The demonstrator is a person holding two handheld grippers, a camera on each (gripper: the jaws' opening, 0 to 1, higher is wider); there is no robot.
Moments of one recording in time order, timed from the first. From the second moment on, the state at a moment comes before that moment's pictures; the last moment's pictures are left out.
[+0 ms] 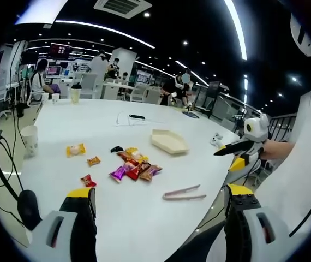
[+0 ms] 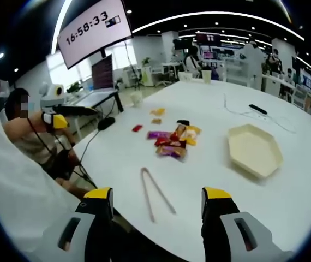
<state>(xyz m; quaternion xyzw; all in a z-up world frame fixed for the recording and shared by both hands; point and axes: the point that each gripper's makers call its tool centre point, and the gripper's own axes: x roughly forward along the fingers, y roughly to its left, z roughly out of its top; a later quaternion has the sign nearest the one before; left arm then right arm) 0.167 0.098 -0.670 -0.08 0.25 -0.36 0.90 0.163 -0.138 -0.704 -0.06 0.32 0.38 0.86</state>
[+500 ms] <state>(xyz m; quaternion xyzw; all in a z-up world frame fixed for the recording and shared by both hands) 0.163 0.094 -0.676 -0.09 0.24 -0.35 0.90 0.161 -0.123 -0.726 -0.08 0.33 0.39 0.85</state>
